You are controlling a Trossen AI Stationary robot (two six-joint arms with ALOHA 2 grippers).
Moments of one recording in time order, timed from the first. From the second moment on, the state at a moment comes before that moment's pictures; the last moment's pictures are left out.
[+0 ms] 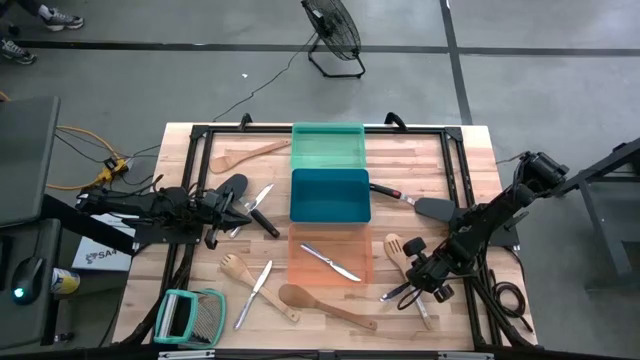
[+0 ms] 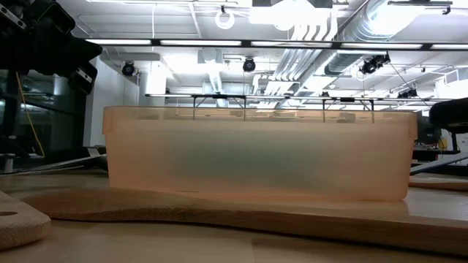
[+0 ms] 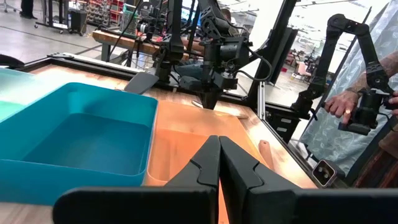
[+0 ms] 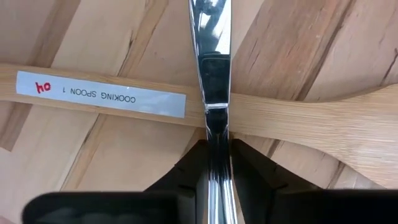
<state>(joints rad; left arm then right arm) -0.15 0.01 0.01 0.01 -0.01 -0.27 0.74 1.38 0.53 -0.44 0.00 0.28</state>
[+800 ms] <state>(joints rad) -0.15 0.01 0.01 0.01 -0.01 -0.27 0.74 1.32 0.57 -0.51 -0.11 0.37</state>
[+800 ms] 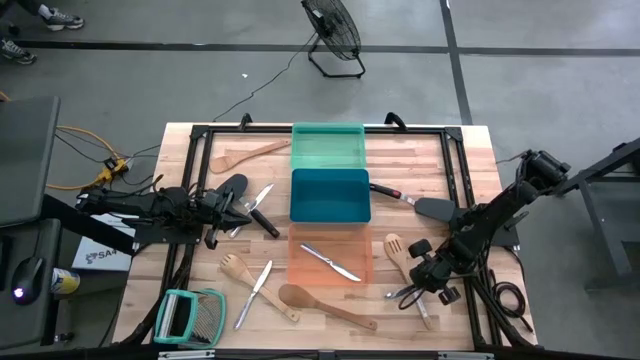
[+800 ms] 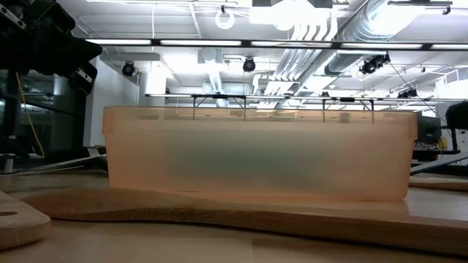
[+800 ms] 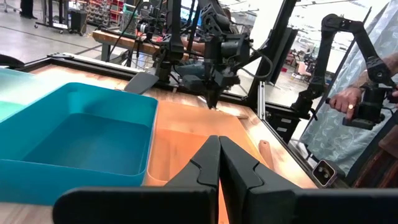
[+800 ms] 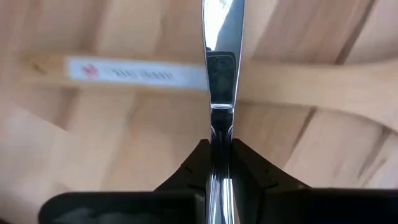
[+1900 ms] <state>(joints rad) -0.15 0.01 0.01 0.01 -0.01 -0.27 0.77 0.98 0.81 -0.20 0.32 0.20</state>
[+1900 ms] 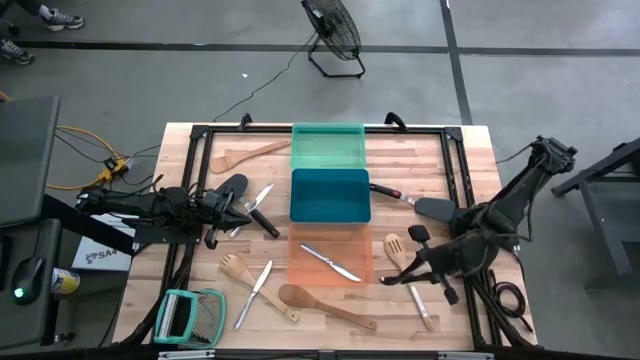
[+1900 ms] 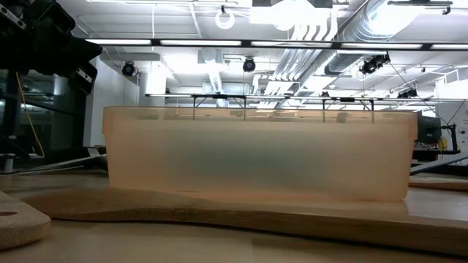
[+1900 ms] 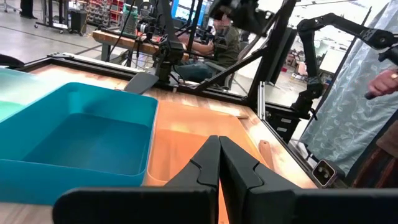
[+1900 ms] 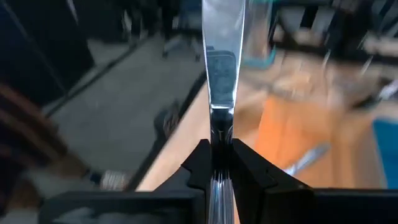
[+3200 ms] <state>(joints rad) -0.15 0.01 0.01 0.01 -0.01 -0.27 0.51 1.06 0.81 0.22 0.32 0.07</state>
